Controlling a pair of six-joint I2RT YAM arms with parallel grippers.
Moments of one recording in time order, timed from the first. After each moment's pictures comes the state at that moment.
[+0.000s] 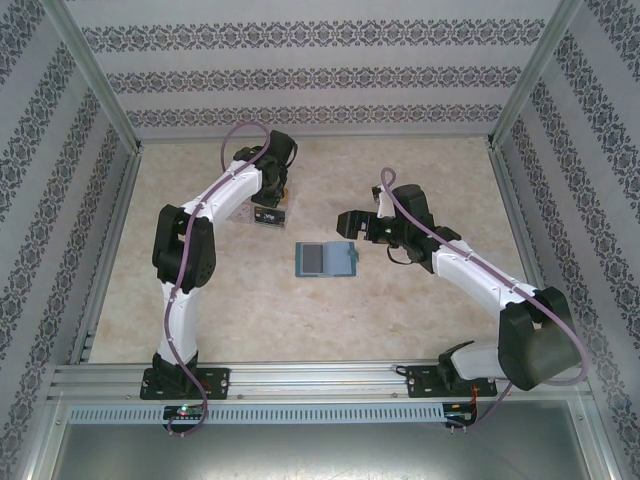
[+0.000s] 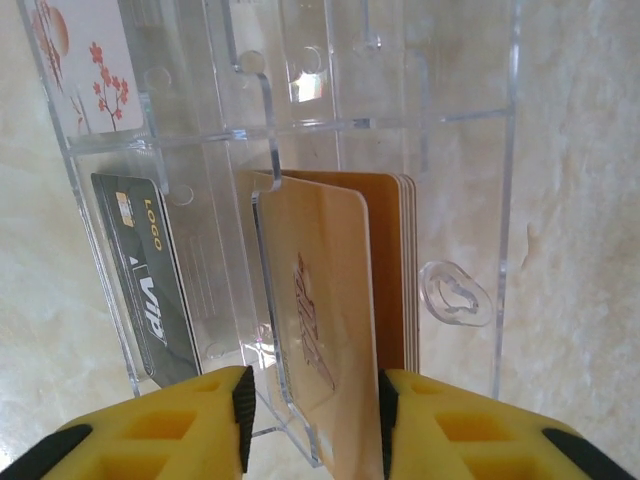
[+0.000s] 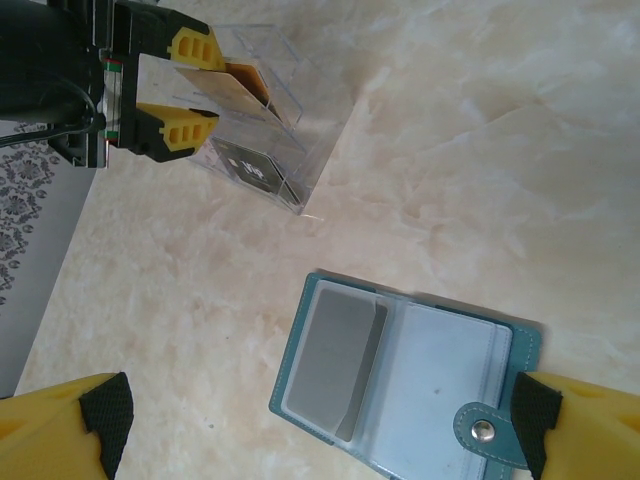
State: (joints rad) left arm -0.38 2.13 1.88 -0.91 -0.20 -1.66; right arm 0.40 1.35 0.84 -0.13 -0.41 0.53
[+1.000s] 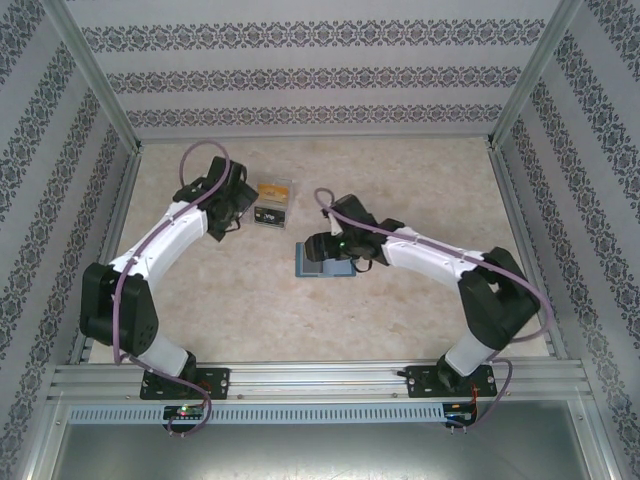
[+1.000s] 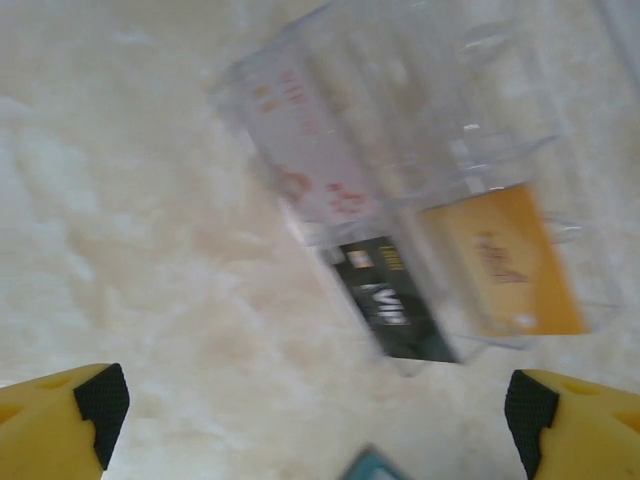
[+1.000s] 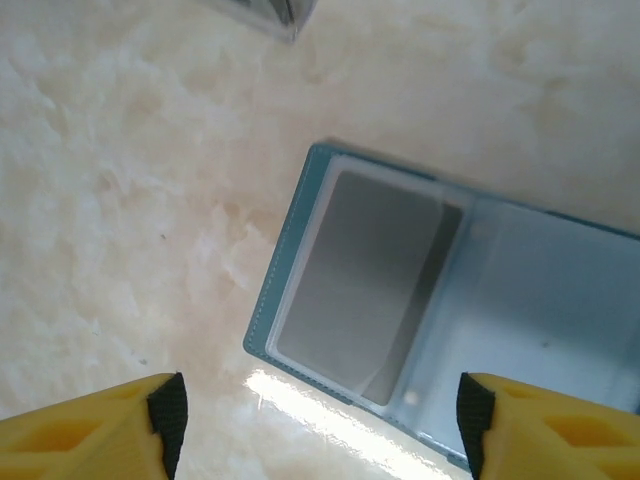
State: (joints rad) left arm -0.26 1.53 1.18 -0.69 -0.16 -1.11; right arm 0.71 1.68 1.09 -0.39 -0.16 0.49
